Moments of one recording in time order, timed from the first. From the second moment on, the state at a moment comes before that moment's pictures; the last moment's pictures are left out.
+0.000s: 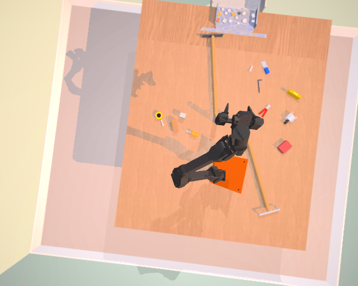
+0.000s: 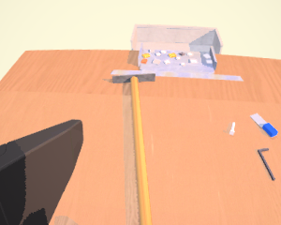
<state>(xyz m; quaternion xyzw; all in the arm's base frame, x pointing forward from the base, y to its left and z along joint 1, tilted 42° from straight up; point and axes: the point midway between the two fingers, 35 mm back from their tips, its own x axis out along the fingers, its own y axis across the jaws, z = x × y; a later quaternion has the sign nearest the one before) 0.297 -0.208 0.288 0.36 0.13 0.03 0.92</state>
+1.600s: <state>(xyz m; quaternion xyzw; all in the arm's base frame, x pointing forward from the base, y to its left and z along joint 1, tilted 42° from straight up) 0.434 -0.162 0.249 0.31 0.28 0.15 0.90</state>
